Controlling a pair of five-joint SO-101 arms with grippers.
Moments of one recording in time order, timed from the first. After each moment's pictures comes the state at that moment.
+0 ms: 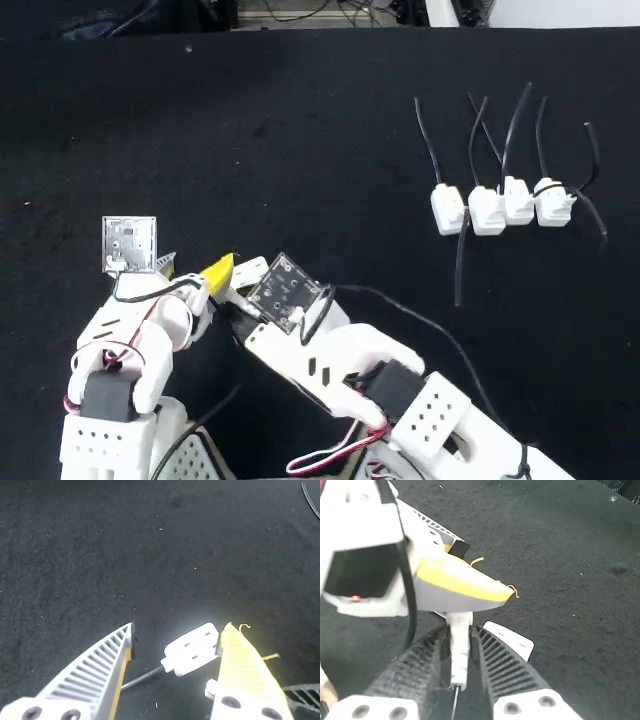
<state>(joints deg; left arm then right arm) 1.1 -95.4 80.3 56.1 3.9 -49.2 -72.5 80.5 30.4 3.8</state>
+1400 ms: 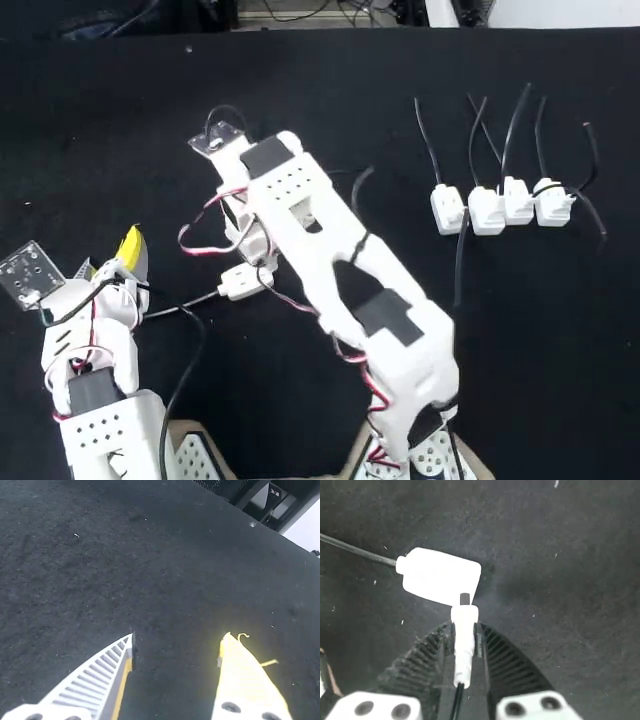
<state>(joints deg) -25.0 -95.0 91.6 38.4 18.1 -35.3 23.1 -16.7 93.3 3.3</state>
